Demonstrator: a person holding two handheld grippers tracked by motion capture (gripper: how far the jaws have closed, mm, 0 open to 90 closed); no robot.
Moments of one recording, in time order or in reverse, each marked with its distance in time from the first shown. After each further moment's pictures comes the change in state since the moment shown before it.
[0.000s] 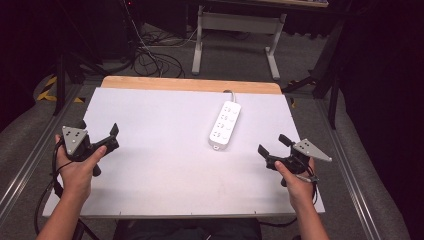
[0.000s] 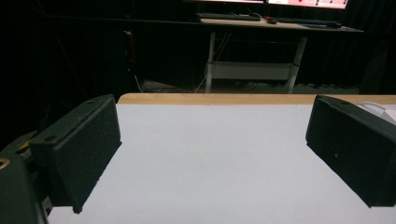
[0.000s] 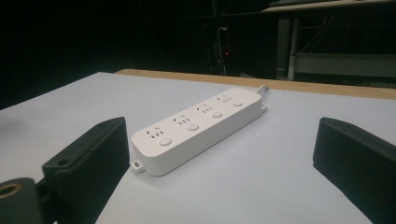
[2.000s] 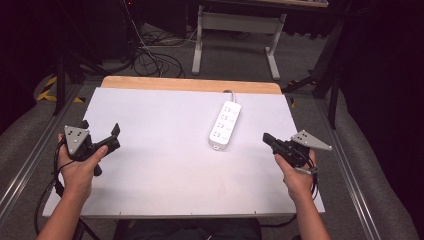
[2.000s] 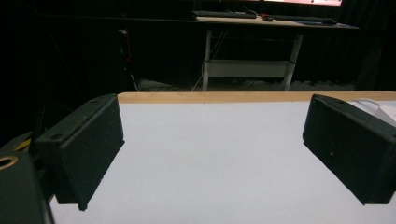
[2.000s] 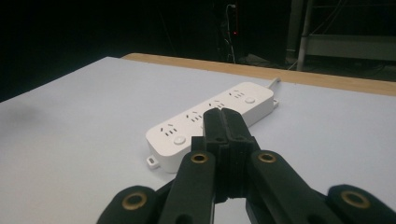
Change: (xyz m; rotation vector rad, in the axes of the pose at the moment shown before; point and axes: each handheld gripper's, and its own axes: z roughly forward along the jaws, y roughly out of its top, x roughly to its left) left arm -0.002 -0.001 0.001 0.008 -0.016 0.008; right arm 0.010 0.032 0.003 0.105 0.033 0.000
